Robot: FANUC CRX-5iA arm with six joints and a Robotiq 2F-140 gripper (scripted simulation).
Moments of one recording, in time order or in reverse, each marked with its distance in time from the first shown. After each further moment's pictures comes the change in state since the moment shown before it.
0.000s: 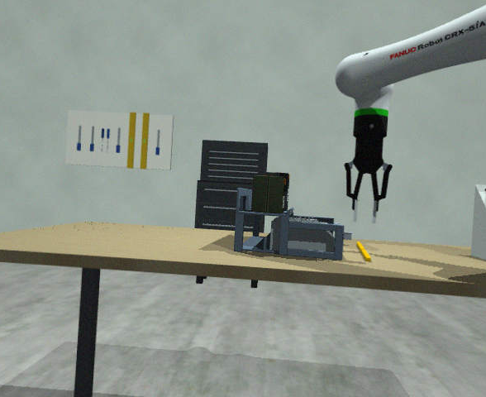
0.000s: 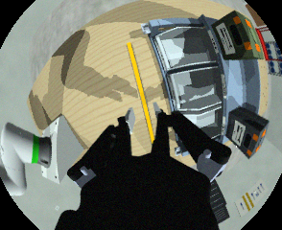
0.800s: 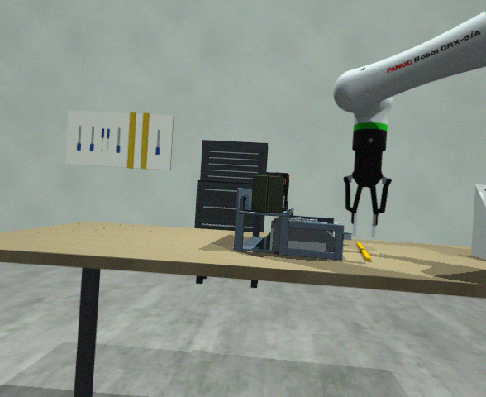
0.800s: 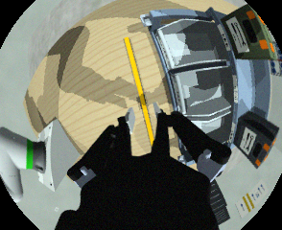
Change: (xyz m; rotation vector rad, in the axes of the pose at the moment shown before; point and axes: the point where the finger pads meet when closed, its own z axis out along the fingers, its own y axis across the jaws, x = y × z) arm 0.001 0.000 0.040 0.000 0.000 0.000
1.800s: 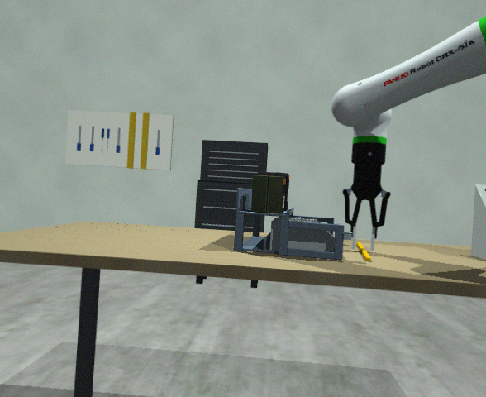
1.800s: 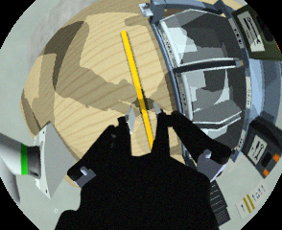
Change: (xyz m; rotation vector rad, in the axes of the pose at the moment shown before) arm 0.001 0.000 0.038 0.000 0.000 0.000
